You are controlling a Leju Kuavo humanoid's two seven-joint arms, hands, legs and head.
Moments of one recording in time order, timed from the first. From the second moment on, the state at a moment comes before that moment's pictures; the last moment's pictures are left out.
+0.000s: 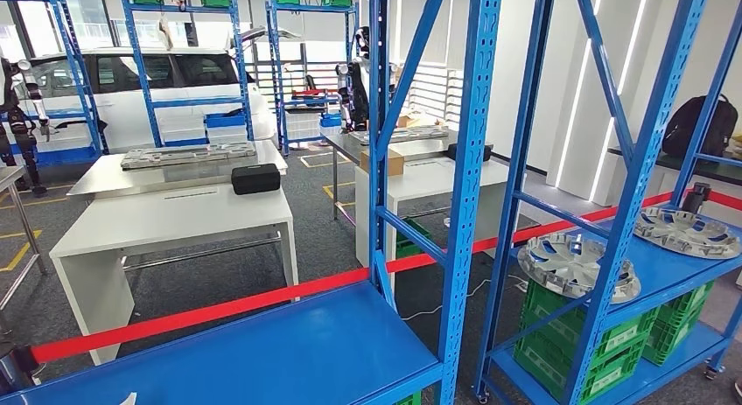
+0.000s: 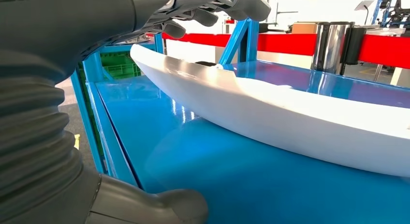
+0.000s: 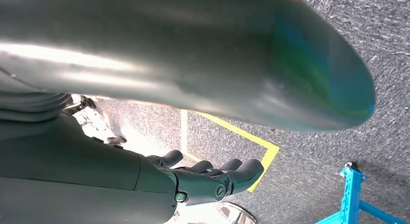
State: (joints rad) left arm -0.69 0.01 0.22 -0.27 -1.41 0.53 0.11; right arm -0.07 0.07 -0.47 -0.19 1.23 -0.31 0.01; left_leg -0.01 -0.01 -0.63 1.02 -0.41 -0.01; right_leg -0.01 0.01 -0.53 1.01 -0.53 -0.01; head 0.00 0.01
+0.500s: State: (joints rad) left arm -0.70 0.02 0.22 -0.27 -1.40 0.53 0.11; right arm -0.07 0.07 -0.47 -0.19 1.24 -0.31 0.01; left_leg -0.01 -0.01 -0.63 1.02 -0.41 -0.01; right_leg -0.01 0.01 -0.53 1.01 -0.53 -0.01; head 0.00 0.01
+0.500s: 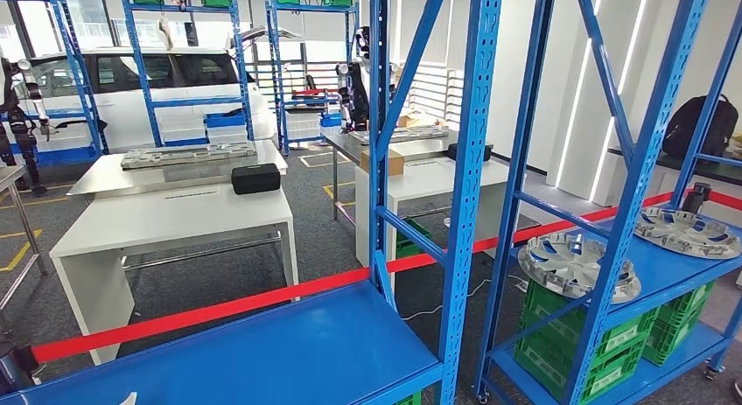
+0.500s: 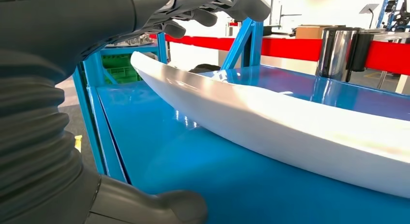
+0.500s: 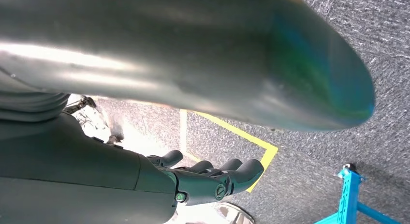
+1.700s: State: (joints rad) left arm -0.69 0.05 0.23 -0.27 -1.37 0.52 0.14; right arm -0.07 0.07 -0.48 -0.19 1.24 -0.31 0.01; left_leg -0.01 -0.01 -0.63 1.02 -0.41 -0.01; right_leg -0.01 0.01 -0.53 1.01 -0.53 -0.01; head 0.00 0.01
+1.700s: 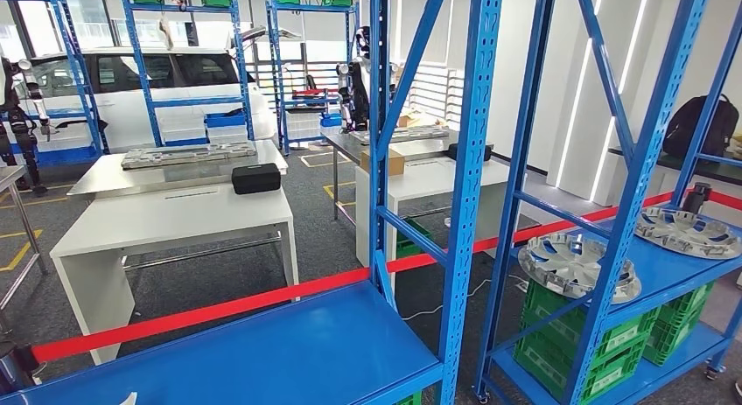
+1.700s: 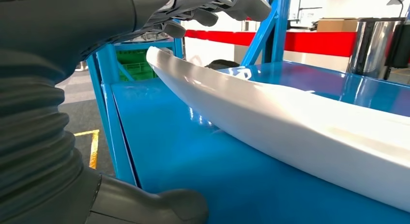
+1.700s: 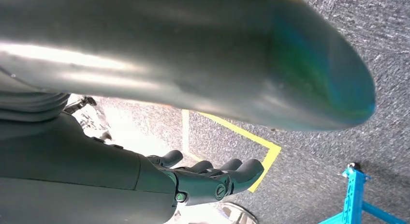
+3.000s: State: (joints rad) left arm -0.68 0.05 0.25 -0.26 -1.35 0.52 0.09; right arm -0.06 0.06 -0.49 -0.19 1.25 -0.31 0.01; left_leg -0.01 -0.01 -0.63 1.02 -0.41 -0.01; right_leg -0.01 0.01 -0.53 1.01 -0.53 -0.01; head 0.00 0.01
